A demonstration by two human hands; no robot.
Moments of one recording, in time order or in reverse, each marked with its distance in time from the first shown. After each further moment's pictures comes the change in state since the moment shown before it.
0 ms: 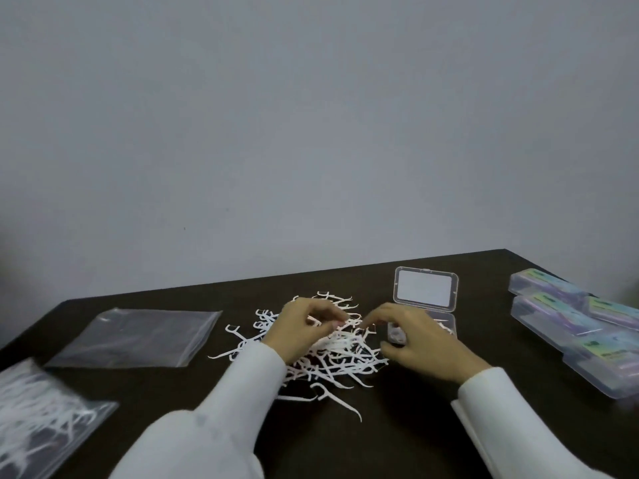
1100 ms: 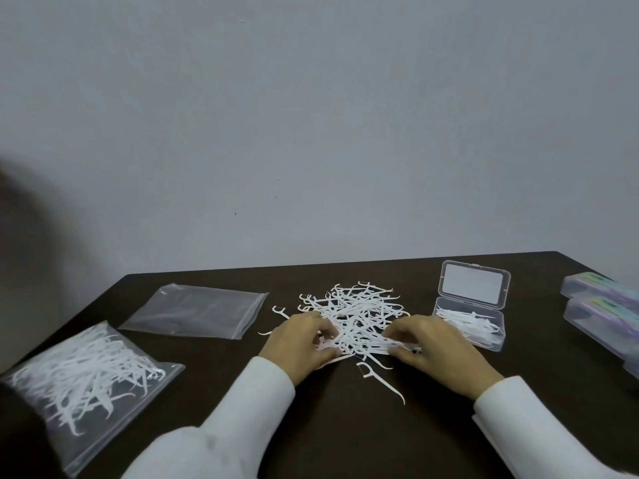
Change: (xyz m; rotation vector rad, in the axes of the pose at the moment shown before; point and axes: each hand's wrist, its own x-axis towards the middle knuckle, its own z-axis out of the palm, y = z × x) left_hand -0.063 -0.025 -0.029 0.568 0.026 -0.118; right_hand 0.003 -0.022 0.036 -0.240 0.048 -0.083
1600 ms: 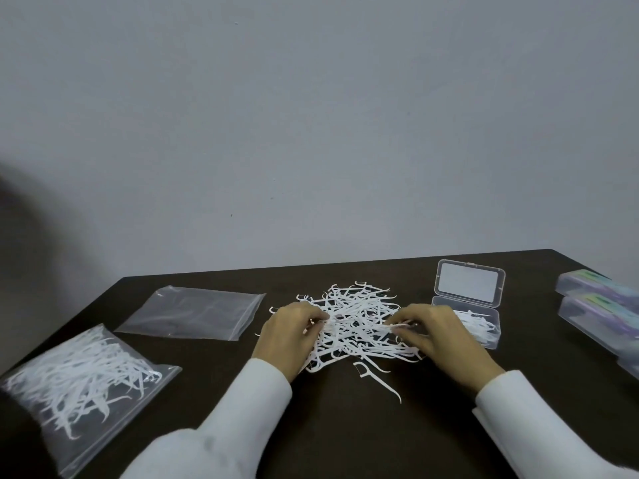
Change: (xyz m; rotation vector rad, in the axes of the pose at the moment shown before) left_hand 0.001 -0.002 0.003 -0.125 0.299 0.022; right_hand 0.001 0.010 -0.001 0.263 0.151 0.063
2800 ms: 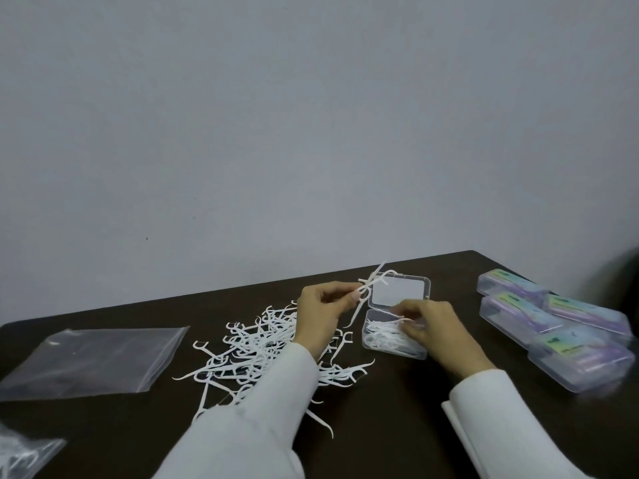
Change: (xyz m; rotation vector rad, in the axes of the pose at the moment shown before) left_hand 0.081 0.103 0.073 -1.034 -0.084 -0.219; right_hand -0.009 0.062 -0.054 -0.073 0.075 0.390
